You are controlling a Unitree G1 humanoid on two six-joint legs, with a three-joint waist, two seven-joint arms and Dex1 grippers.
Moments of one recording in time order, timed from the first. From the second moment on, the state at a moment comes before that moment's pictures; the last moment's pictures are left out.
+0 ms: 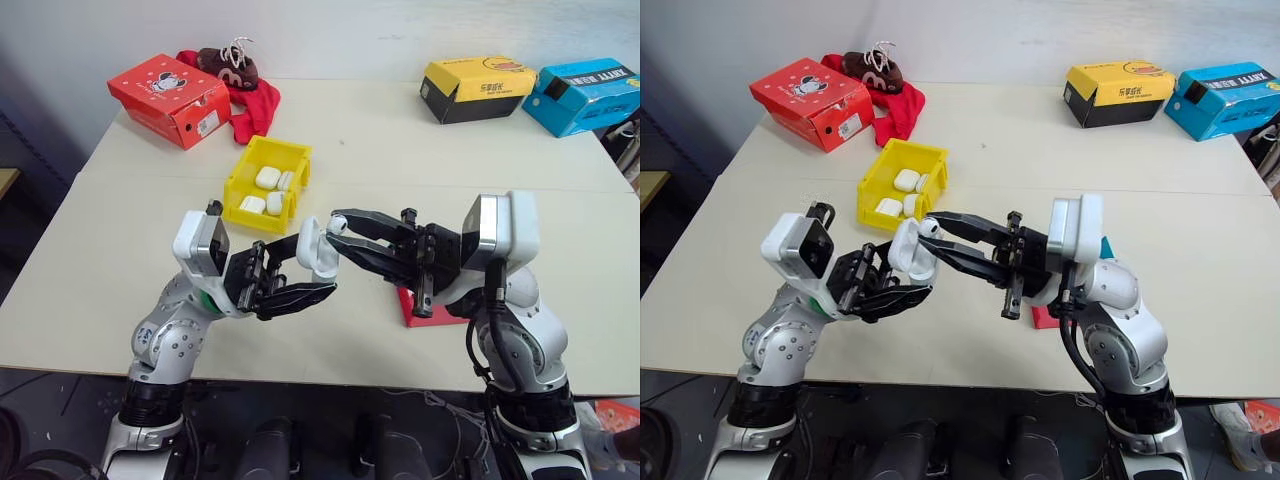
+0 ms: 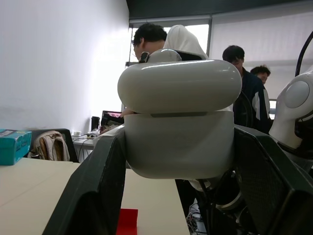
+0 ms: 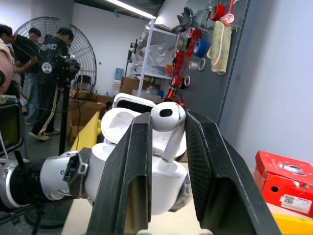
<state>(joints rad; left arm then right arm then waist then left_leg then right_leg) -0.36 0.33 0.02 -0.26 -0.90 0.35 -1.11 -0.42 -0.33 0.04 -0.49 0.68 0.24 0.93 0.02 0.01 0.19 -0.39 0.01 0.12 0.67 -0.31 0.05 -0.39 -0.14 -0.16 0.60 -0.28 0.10</state>
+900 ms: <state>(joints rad) -0.33 0.30 0.03 -0.27 -0.83 0.33 -1.12 -0.40 -0.46 -0.01 -0.47 0.77 0.35 0.96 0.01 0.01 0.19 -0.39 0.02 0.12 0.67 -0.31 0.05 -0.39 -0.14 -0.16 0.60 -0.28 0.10</state>
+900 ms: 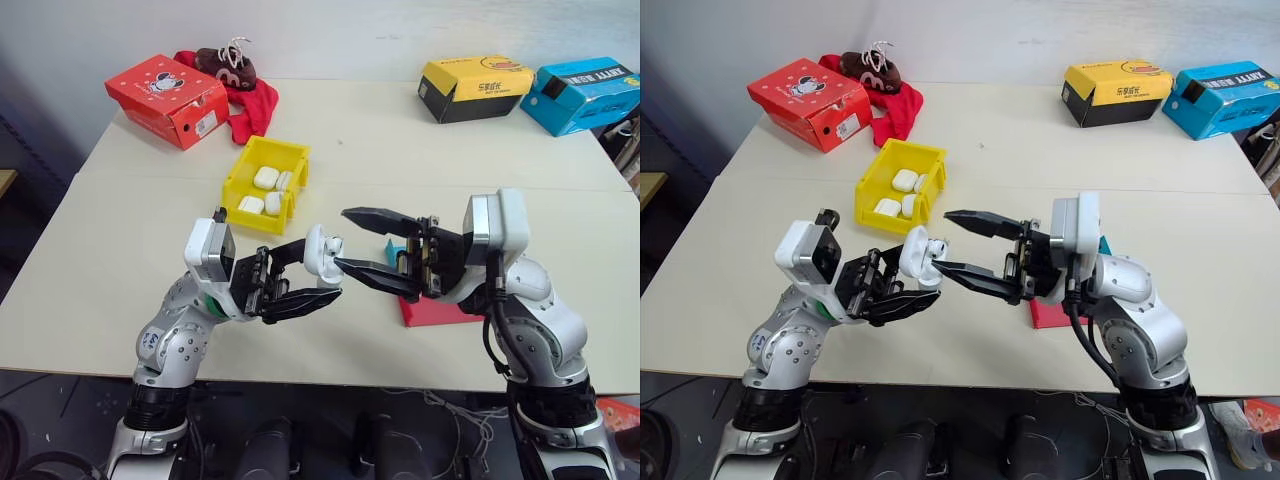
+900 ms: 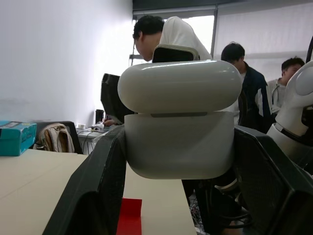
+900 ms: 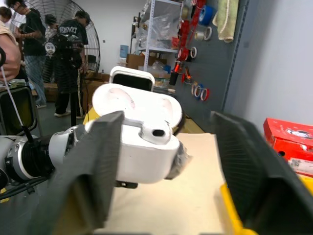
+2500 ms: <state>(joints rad) -0.22 0.37 0.13 -0.24 -0.81 0.23 -1.08 -0.98 -0.78 0.35 0.58 -0.04 0.21 1.38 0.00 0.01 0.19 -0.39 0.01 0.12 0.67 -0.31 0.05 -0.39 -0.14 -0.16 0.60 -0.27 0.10</state>
